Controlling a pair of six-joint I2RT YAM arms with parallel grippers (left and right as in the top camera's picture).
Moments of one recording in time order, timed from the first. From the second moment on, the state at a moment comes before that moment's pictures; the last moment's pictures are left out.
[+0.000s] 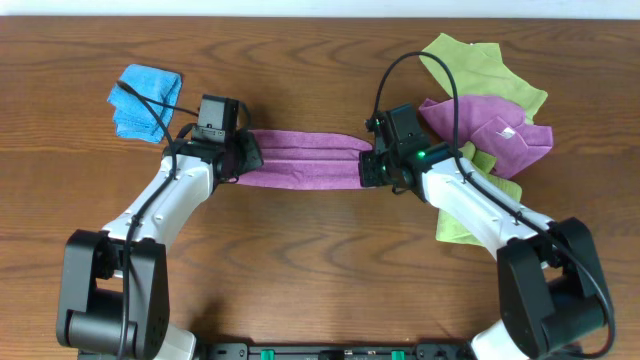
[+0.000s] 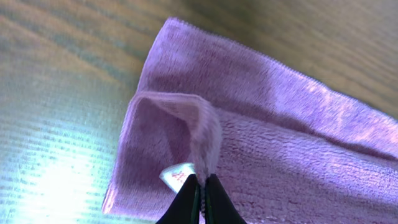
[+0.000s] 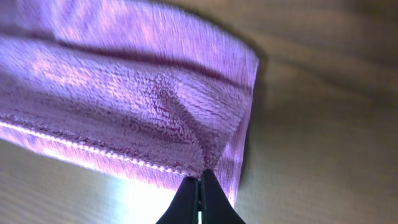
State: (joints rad) left arm -0.19 1.69 1.02 -0.44 0.10 -0.53; right arm 0.41 1.74 1.06 -0.45 -0.11 0.31
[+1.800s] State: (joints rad) left arm -0.19 1.56 1.02 -0.53 0.18 -0.56; right arm 0.41 1.63 1.07 -0.54 -0.10 0.34
